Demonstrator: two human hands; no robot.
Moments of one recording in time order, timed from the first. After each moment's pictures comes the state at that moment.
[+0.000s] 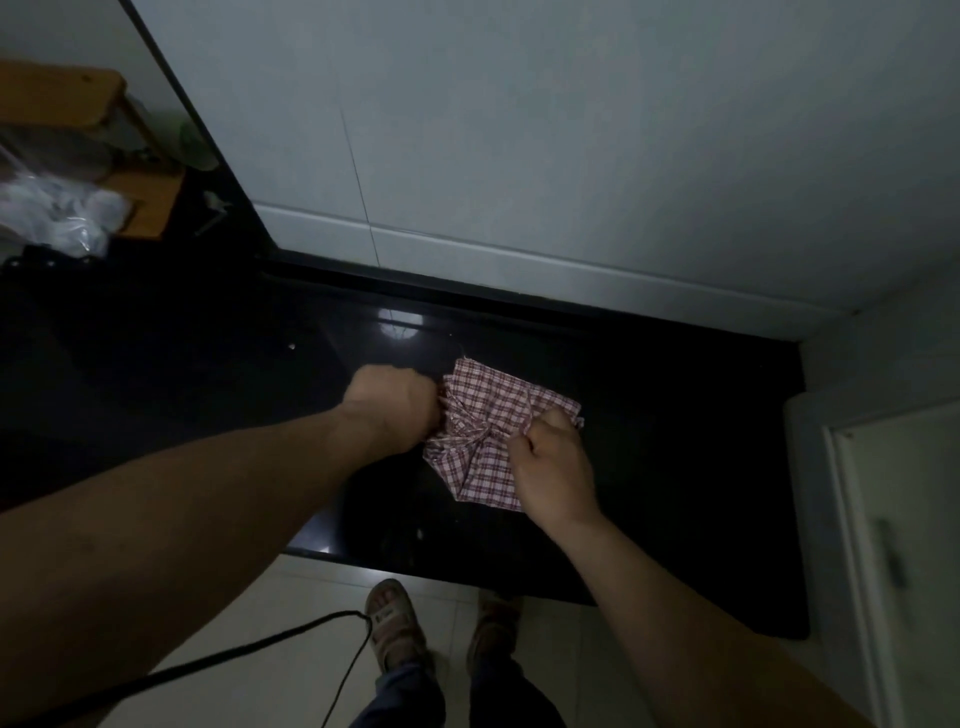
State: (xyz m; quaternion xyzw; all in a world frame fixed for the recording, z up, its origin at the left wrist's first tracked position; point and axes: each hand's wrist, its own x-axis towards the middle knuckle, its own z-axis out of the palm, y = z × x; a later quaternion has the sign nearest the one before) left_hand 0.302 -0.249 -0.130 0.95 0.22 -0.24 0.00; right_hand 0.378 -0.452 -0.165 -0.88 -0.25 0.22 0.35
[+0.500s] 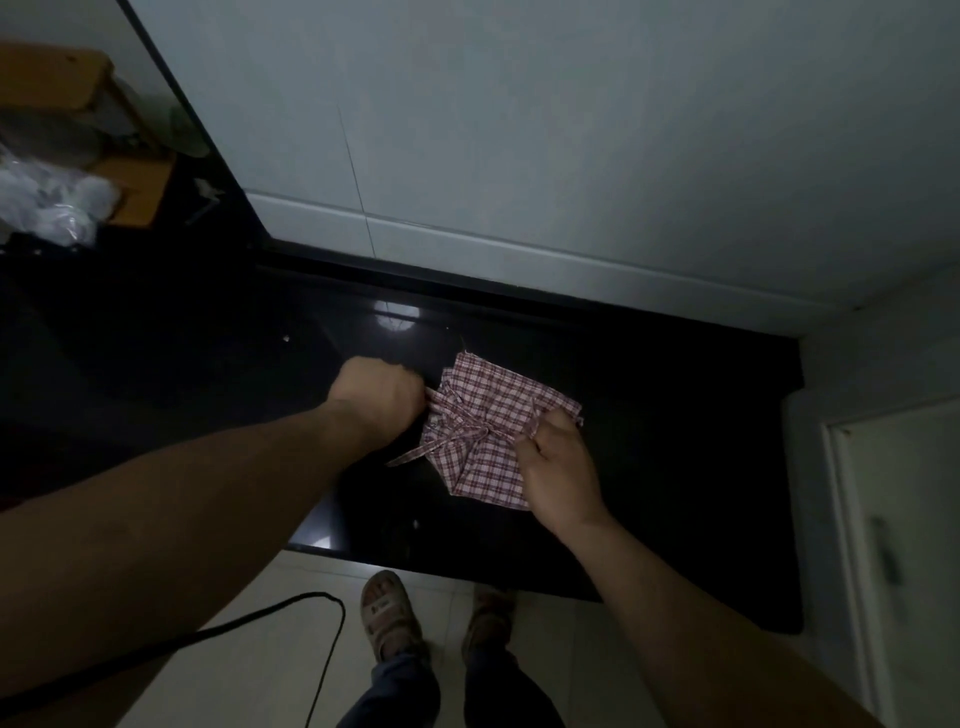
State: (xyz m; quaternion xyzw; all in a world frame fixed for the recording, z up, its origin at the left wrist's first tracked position) left_hand 0.295 -0.241 -0.142 0.96 0.19 -0.21 -0.05; right_hand 0.384 -0.464 -0.172 -0.84 -0.21 0.27 0.41
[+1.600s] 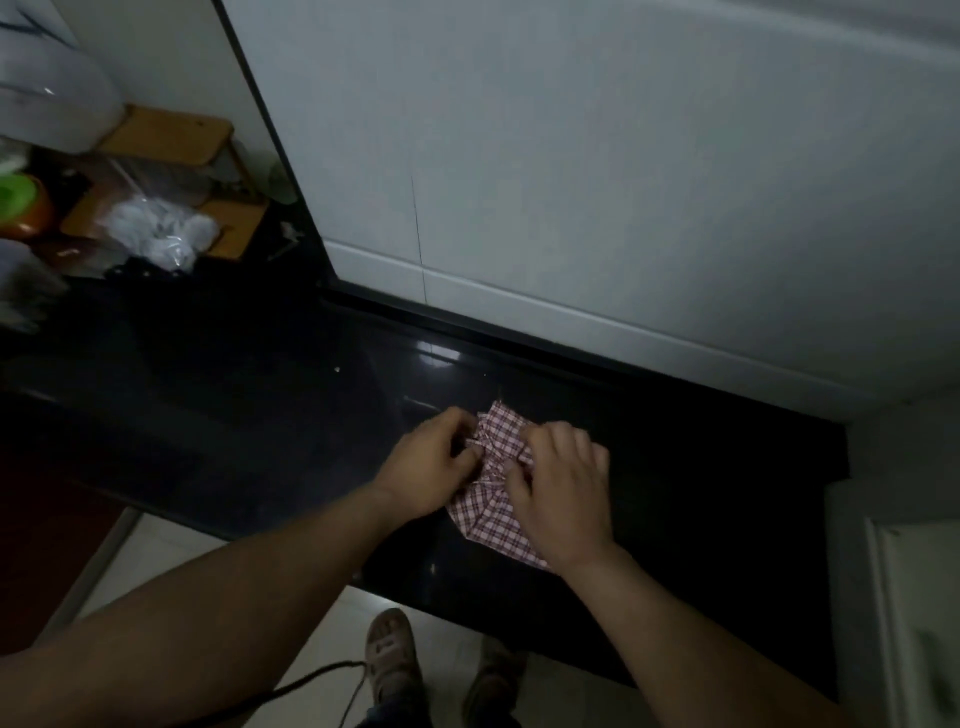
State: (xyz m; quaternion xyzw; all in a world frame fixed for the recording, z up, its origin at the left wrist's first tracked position) left_hand 0.269 -0.276 -0.157 0.84 0.33 0.01 0.43; right_hand 0.395 -0.436 -0.149 -0.87 -0.47 0.04 0.16
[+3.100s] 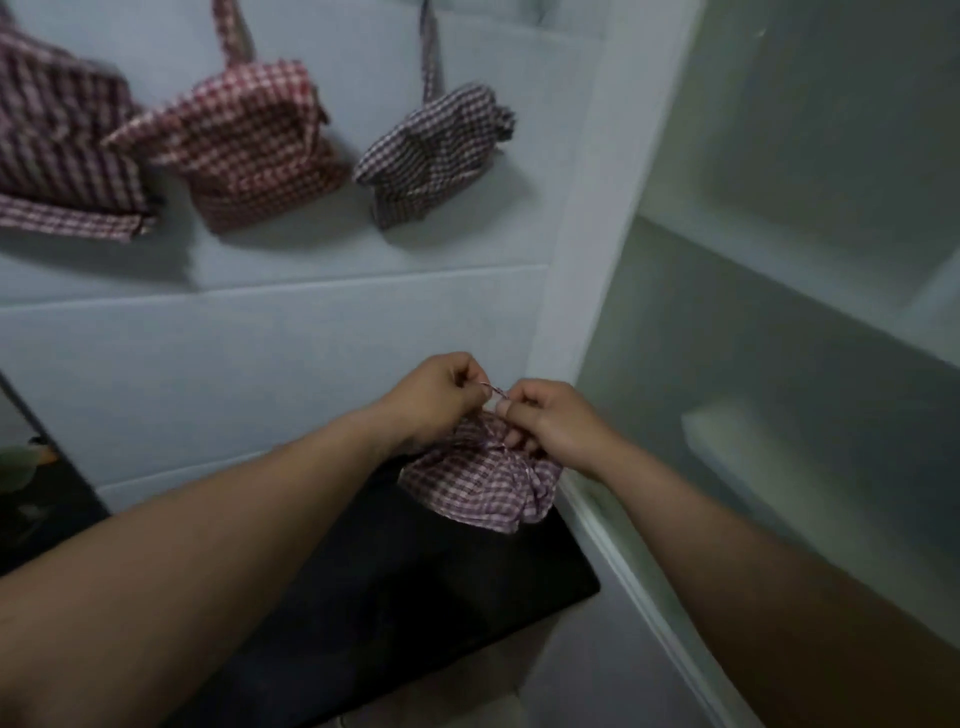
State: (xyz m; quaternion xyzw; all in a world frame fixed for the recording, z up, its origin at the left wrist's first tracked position) left_hand 0.373 -0.429 0.148 0.85 -0.03 0.04 0.52; right_hand 0.397 -0.623 0.147 -0.85 -0.18 0.12 0.48
